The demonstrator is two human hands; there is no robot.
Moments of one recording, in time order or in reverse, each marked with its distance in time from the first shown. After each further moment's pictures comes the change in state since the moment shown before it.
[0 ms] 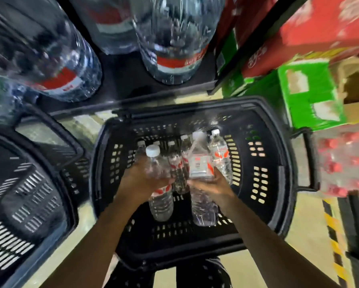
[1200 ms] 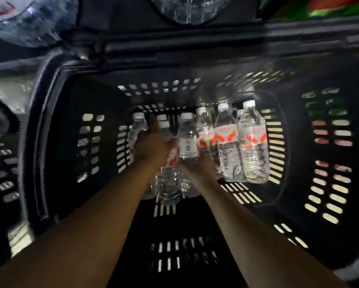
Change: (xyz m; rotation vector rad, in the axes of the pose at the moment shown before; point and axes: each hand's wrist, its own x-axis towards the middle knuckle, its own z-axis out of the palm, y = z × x) left_hand 0.167 -0.079 0.087 0.410 0.071 -0.026; right_hand 0.165 0.133 0.061 -0.362 0.256 0.037
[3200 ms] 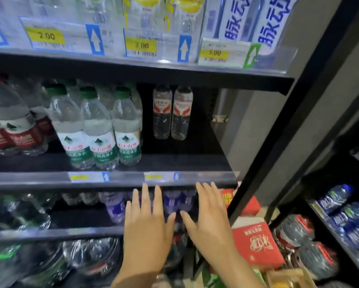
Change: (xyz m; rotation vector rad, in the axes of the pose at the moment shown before) left_hand -0.430 0.313 -0.507 0.166 0.955 0.351; right_hand -0.443 -0.515 -0.414 -0.557 0.569 -1.120
